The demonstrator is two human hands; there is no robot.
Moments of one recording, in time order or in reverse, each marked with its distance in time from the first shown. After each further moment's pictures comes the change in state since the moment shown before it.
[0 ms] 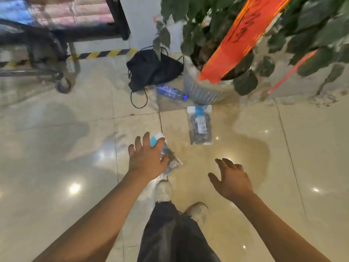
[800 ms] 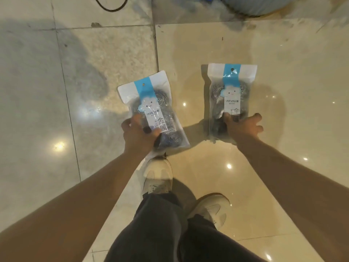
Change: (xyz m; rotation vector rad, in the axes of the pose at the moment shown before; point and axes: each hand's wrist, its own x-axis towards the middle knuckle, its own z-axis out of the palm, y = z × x) left_hand 0.188 -0.059 0.370 -0.837 0.003 -0.437; right_hand 0.348 0.027 0.259 0.639 0.255 0.620
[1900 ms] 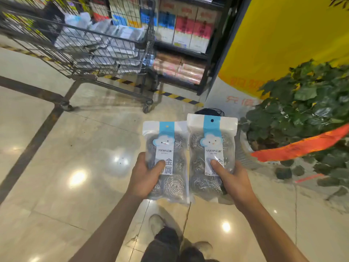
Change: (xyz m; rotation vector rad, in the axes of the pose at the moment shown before) left_hand -0.421 0.160 -0.548 -0.782 0.246 0.028; right_hand -0.585 -0.216 -0.410 0.452 -0.584 -0.805
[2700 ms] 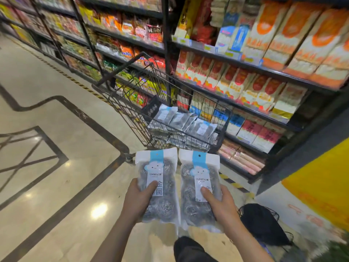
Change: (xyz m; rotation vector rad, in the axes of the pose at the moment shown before) left_hand 0.109 0.194 -0.286 -0.180 0.435 0.042; right_hand 0.107 -0.267 0.288 -0.126 -0.293 -0.198
